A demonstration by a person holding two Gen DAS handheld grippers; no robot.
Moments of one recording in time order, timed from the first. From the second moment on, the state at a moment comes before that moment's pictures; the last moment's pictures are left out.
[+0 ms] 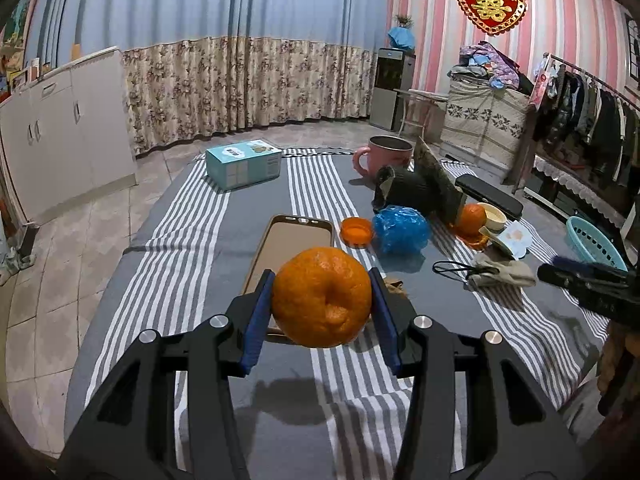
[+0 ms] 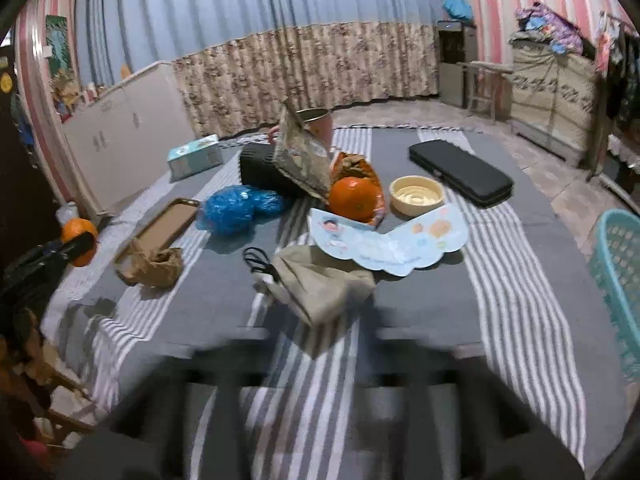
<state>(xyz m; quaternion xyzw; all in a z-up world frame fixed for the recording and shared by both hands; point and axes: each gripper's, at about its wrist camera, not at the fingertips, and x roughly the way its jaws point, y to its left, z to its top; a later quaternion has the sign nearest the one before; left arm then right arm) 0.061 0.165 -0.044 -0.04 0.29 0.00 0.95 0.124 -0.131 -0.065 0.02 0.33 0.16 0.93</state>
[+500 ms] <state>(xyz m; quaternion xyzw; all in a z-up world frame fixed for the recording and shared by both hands) 0.062 0.160 -0.049 -0.04 0.30 0.00 0.95 0.176 -0.113 -0.108 0.07 0.41 0.15 0.90</state>
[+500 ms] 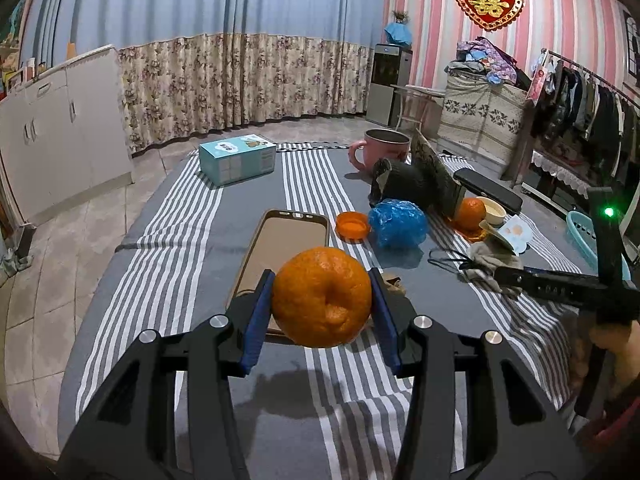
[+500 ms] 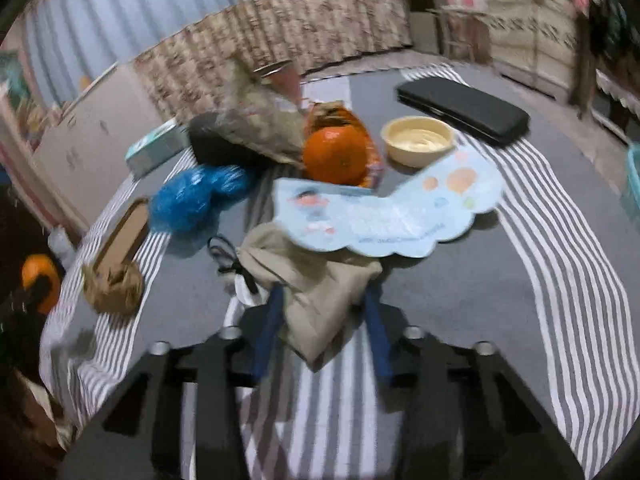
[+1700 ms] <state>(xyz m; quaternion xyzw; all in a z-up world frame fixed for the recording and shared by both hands) 0.057 -0.006 0.048 -0.02 0.23 -0.12 0.97 0.070 -0.314 0.040 0.13 0.23 0.03 0.96</state>
